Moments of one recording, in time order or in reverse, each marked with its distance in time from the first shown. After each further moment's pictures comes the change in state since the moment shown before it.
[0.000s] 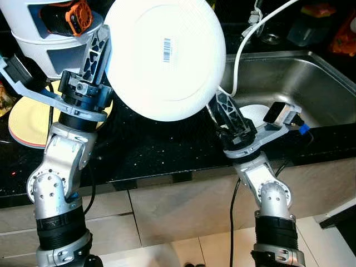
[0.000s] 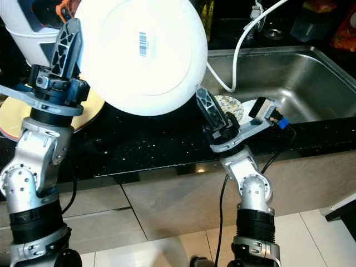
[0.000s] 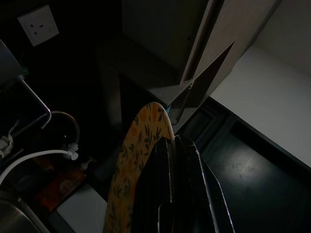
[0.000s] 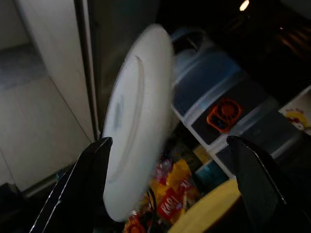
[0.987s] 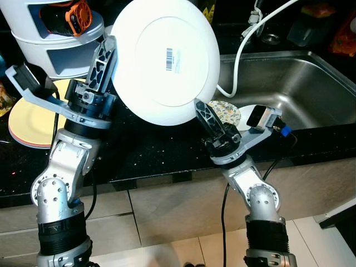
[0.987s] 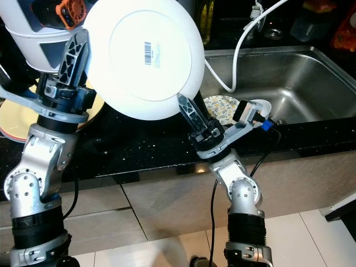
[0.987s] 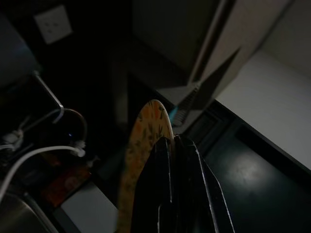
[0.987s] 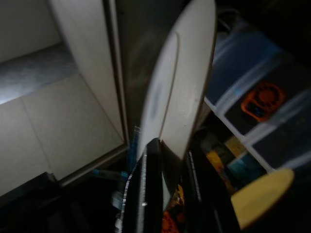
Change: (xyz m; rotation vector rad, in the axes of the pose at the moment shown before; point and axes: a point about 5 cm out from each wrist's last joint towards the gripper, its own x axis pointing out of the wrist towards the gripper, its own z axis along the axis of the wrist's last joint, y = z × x) left arm -0.013 0.012 -0.006 -0.030 0.006 0.048; right arm 0.006 0.009 -0.022 0.082 0.026 0.086
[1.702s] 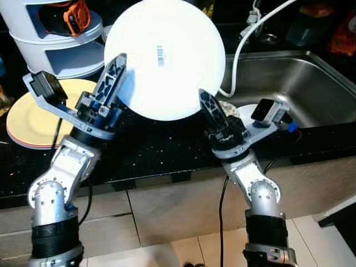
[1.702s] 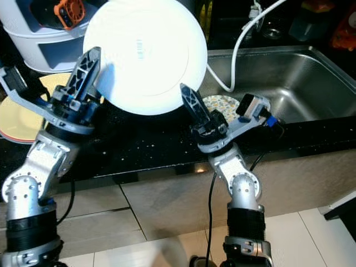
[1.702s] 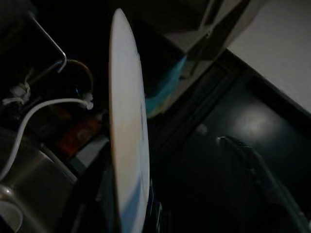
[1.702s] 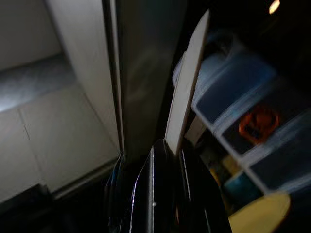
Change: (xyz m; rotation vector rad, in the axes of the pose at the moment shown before) left arm -0.015 0.003 -0.006 0.053 0.210 -0.002; right arm 0.018 -0.001 0.020 -0.032 -0.075 -0.003
